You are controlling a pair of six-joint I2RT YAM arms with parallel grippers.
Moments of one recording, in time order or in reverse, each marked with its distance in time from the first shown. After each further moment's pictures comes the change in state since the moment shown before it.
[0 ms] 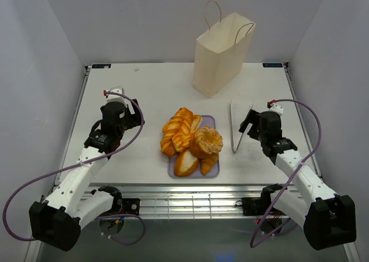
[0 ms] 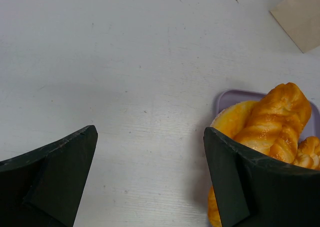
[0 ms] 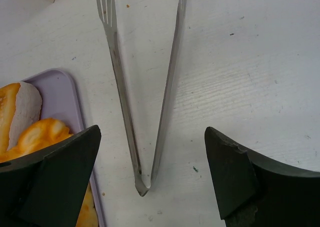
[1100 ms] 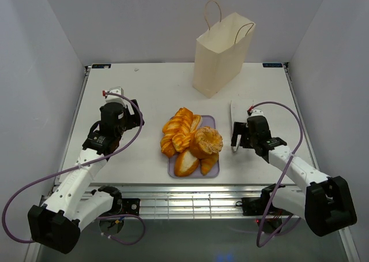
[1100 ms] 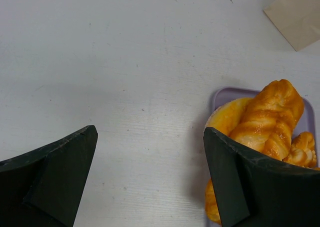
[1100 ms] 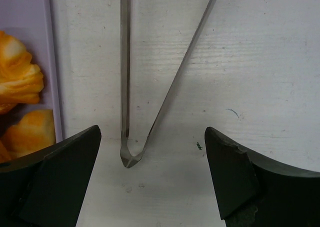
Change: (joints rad) left arm 0.000 -0.023 0.004 -0.021 0.013 0.000; right arm 0.102 0.110 -0.037 -0.043 -0.089 -0.170
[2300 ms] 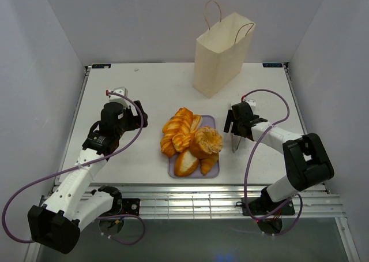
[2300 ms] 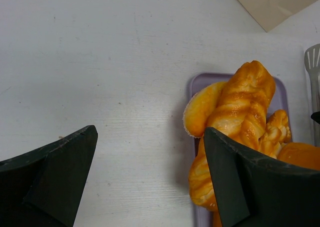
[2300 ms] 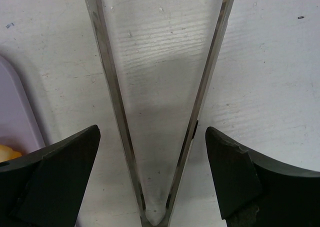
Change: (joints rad) left arm 0.000 -0.003 0.002 0.000 0.132 0.000; right arm 0.049 0.433 0.256 0.036 0.202 0.156
